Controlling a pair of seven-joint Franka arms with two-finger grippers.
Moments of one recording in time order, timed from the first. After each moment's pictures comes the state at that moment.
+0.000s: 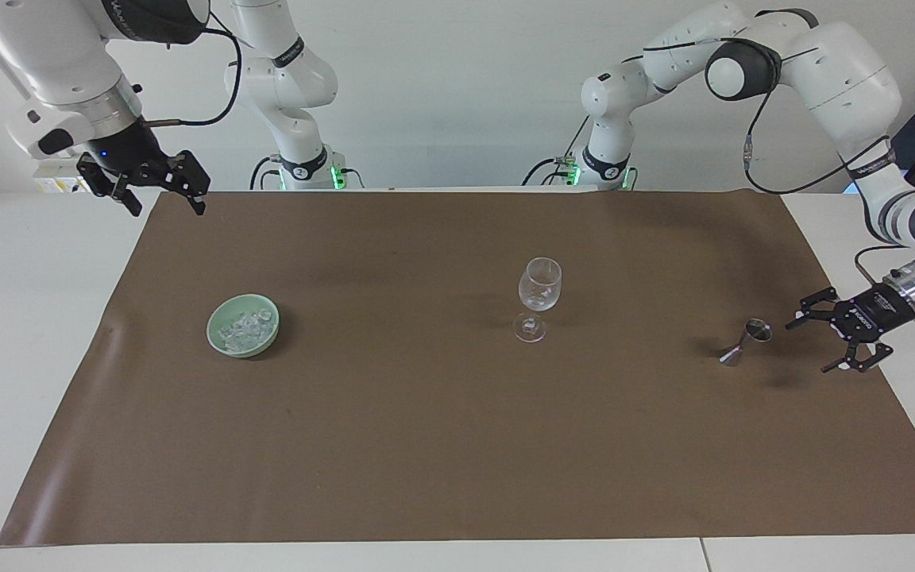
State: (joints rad) left arm 0.39 0.63 0.15 -1.47 -0.92 1.68 -0.96; right arm -0.02 -0.04 -0.06 -1.60 0.00 1.53 -0.06
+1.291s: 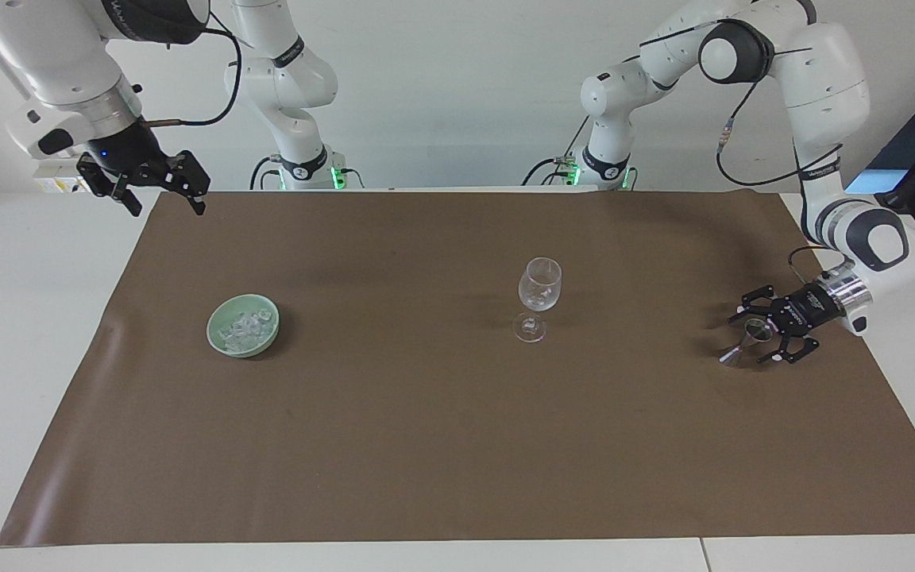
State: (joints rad) left arm 0.36 0.53 0.13 -1.80 -1.06 1.75 -0.84; right arm -0.02 -0.04 -0.06 -1.60 0.00 1.53 -0.06
